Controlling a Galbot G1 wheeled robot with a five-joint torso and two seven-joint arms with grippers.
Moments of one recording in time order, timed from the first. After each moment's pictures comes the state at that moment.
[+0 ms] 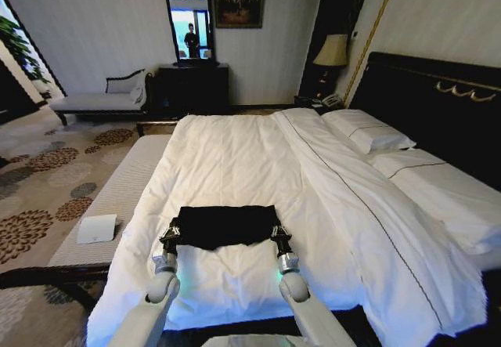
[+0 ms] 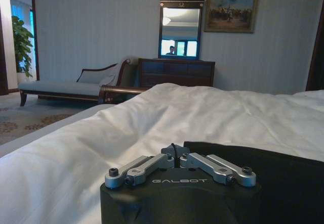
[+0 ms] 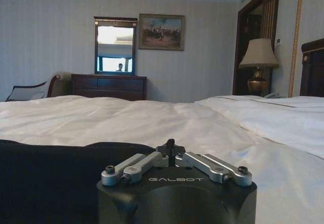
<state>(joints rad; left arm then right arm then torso) 1.30 -1.25 -0.37 -1.55 -0.36 -0.24 -0.32 -1.23 1.38 0.21 1.43 0.09 0.38 0.28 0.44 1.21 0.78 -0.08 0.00</state>
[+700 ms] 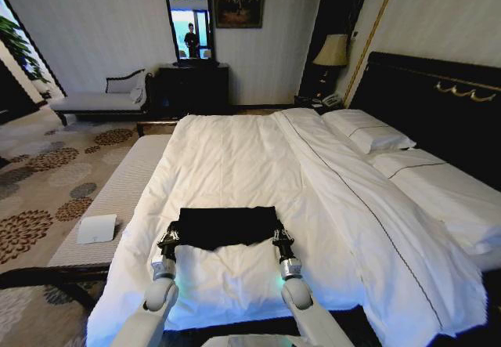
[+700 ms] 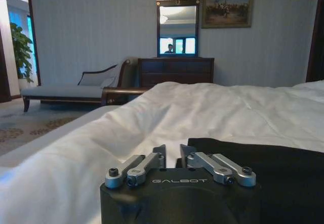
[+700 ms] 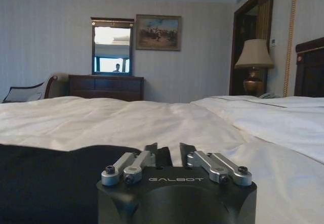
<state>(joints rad) 1.41 -1.22 -0.39 -1.67 -0.33 -0.22 -0.35 -1.31 1.35 0.23 1.52 0.11 0.38 0.29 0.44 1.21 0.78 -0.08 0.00</state>
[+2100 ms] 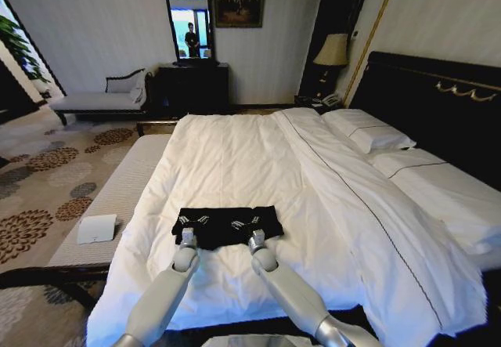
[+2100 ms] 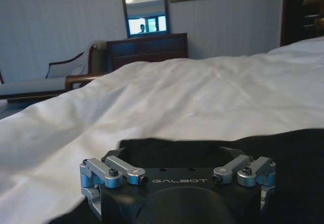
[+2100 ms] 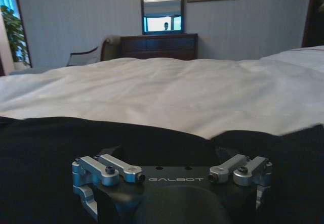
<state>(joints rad) 0.98 -1.26 -0.16 -1.24 -0.30 -0.14 -0.34 -0.86 1.40 -0.12 1.11 0.34 0.22 0.24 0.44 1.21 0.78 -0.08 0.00</state>
